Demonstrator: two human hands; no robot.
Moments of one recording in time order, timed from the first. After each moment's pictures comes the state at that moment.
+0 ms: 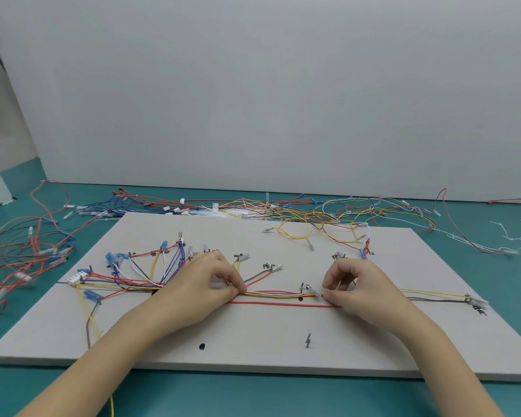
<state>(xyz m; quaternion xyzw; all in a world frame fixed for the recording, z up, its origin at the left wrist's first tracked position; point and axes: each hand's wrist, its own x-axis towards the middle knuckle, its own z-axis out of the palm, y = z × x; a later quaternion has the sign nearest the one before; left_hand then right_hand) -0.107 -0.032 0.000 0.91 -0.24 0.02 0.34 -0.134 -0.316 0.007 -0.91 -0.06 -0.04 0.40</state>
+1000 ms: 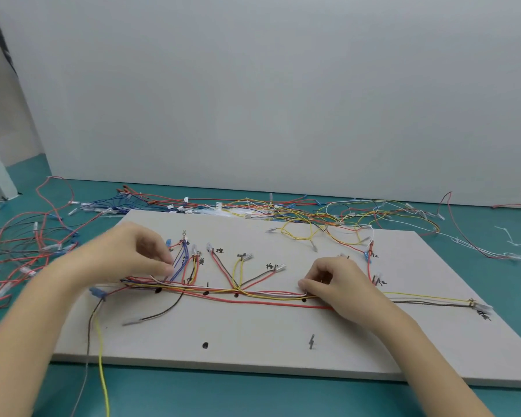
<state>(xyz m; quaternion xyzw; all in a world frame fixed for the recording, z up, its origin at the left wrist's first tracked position) -0.084 0.067 0.040 0.92 -0.11 -0.06 0.38 -0.114 -0.288 0.000 -0.94 -0.08 -0.04 0.34</state>
